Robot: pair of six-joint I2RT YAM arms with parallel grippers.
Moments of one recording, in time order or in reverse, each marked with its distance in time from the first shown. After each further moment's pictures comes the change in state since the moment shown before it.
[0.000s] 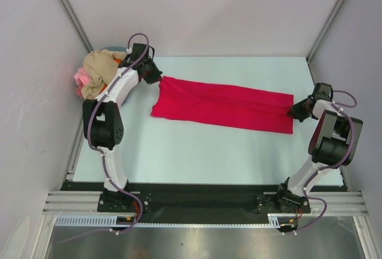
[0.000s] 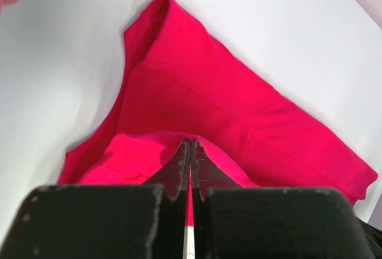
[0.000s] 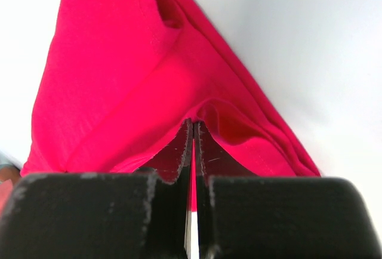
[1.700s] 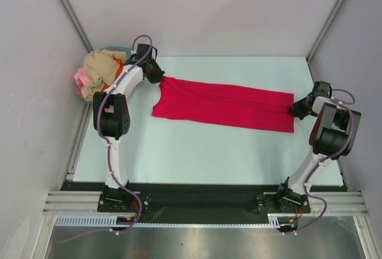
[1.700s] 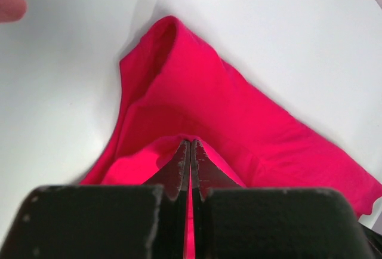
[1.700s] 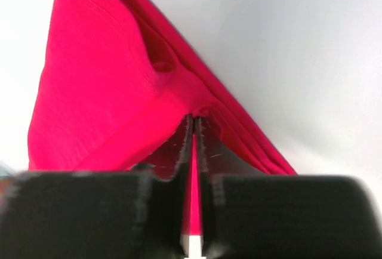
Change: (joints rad) left arm 0.016 0.208 0.159 -0.011 0.037 -0.018; right arm -0.006 0.134 0.082 0.038 0.024 0.000
